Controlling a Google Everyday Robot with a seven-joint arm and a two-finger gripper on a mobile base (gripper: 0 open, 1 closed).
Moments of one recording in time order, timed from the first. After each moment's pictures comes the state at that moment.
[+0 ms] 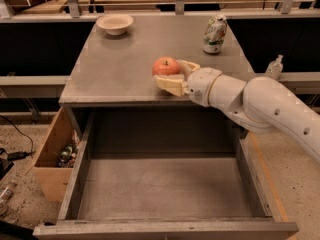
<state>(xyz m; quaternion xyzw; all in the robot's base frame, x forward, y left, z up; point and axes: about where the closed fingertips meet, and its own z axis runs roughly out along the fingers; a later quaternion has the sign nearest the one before) 0.637 -0.037 0.879 -0.32 0.67 0.26 0.62</state>
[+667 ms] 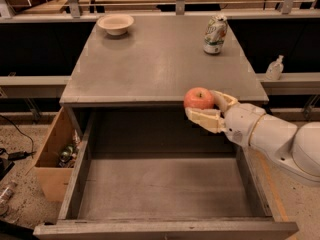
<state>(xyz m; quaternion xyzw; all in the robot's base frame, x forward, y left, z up) 0.545 -0.113 0.846 -0.29 0.70 0.24 0.61</state>
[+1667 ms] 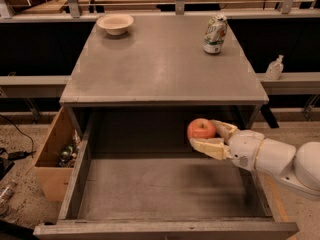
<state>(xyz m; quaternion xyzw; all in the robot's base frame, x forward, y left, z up) 0.512 -0.133 0.761 -0.32 0.72 0.28 0.54</state>
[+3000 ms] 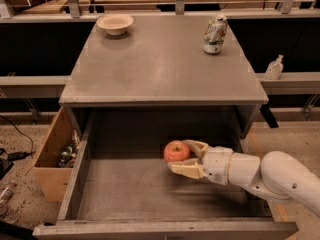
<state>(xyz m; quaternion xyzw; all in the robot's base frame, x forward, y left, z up) 0.493 -0.071 0.690 -0.39 0.71 0.32 0.50</state>
